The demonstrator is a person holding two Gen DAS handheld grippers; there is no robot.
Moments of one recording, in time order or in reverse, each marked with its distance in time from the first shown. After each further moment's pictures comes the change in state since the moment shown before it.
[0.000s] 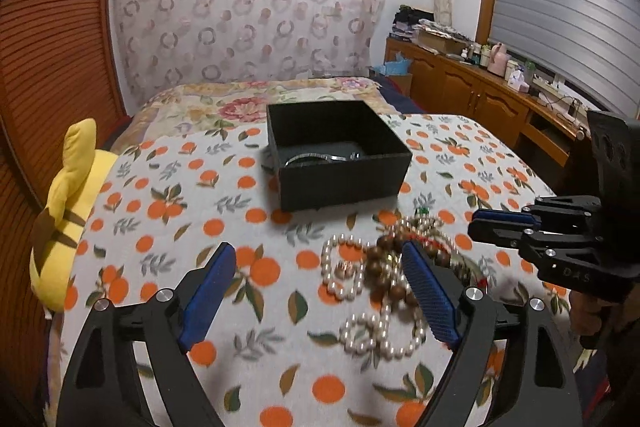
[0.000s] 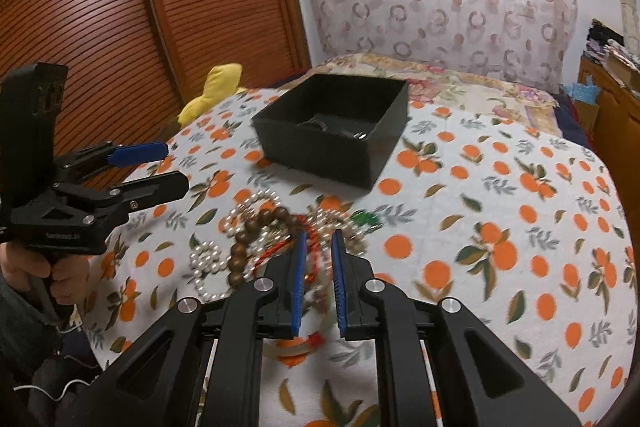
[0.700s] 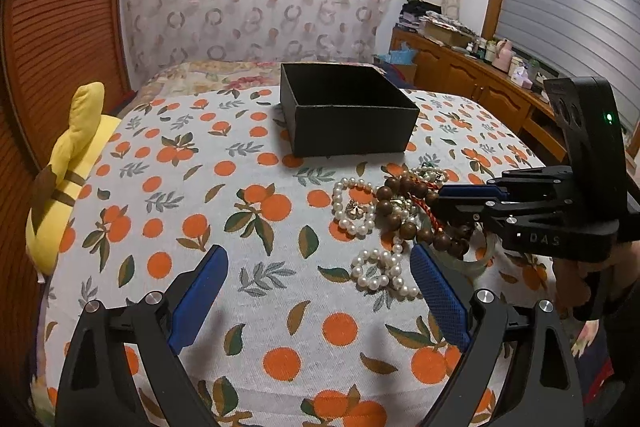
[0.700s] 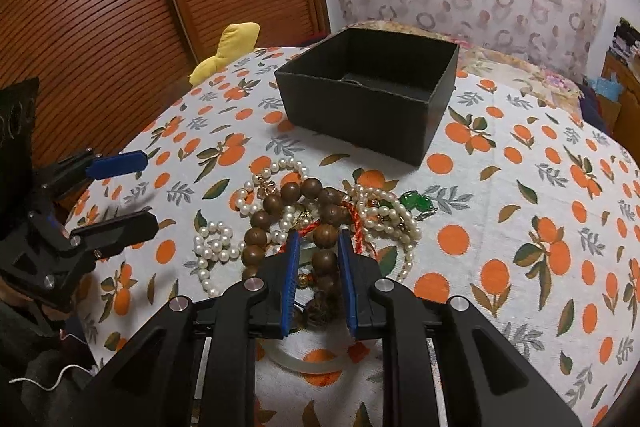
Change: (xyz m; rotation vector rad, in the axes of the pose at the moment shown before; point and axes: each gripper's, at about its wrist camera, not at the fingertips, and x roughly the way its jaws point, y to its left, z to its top) left arm -0.007 0.012 -0.039 -0.044 0.045 -0.009; right arm 0.041 0.015 0.003 -0.034 0.129 0.057
